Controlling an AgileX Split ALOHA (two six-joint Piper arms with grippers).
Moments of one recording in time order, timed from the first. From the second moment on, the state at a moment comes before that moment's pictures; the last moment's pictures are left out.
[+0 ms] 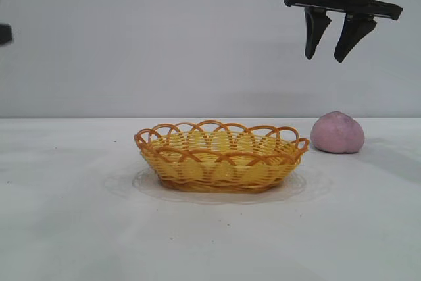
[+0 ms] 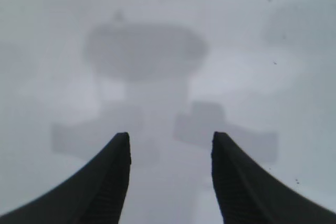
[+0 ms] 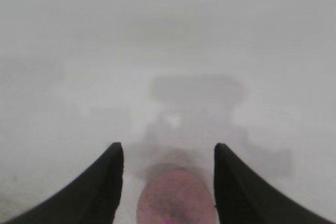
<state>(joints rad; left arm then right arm) -0.01 1.68 -1.07 0.15 0.59 -0.13 0.23 2.09 -1.77 0.13 0.86 0.01</state>
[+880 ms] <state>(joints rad) -0.11 0.51 -0.59 0.01 1.01 -0.04 0.23 2.09 -1.77 0.15 0.89 -0.05</state>
